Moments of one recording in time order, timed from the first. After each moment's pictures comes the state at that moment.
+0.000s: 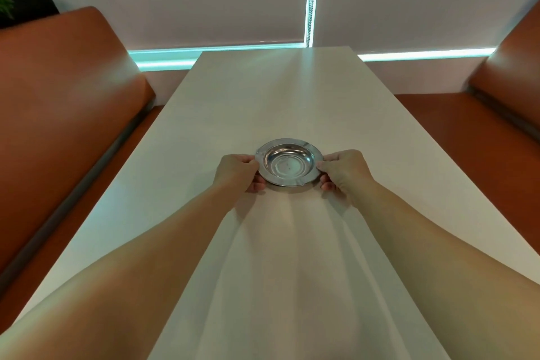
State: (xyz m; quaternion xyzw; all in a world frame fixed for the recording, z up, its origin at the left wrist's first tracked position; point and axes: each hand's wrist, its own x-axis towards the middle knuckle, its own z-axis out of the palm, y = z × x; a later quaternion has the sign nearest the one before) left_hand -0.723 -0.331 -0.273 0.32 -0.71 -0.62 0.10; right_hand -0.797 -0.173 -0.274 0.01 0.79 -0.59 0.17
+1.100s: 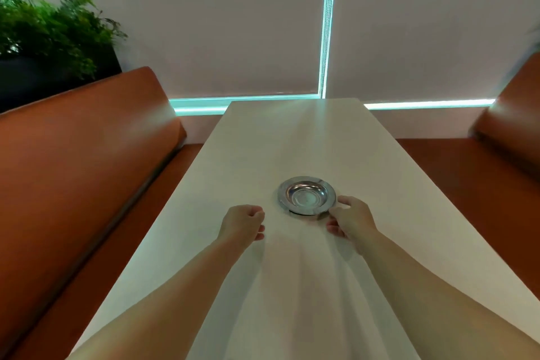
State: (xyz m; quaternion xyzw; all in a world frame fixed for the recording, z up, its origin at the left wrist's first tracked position) left_hand -0.645 -0.328 -0.249 0.32 -0.74 -0.57 0.11; right_hand -0.753 -0.170 -0.264 0.03 0.76 -0.63 0.17
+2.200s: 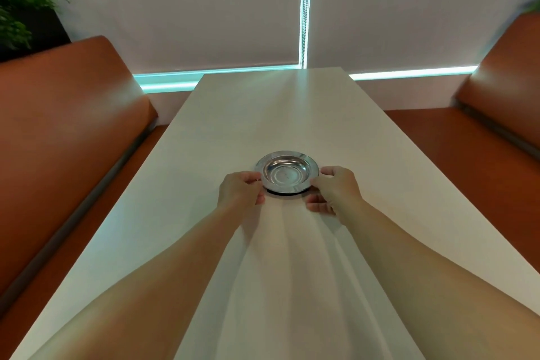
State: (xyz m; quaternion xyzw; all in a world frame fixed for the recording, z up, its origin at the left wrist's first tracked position) left_hand -0.706 -0.319 -0.273 0.30 -0.74 -0.59 0.13; right_hand -0.777 -0.176 -0.274 0.06 0.73 -0.65 0.19
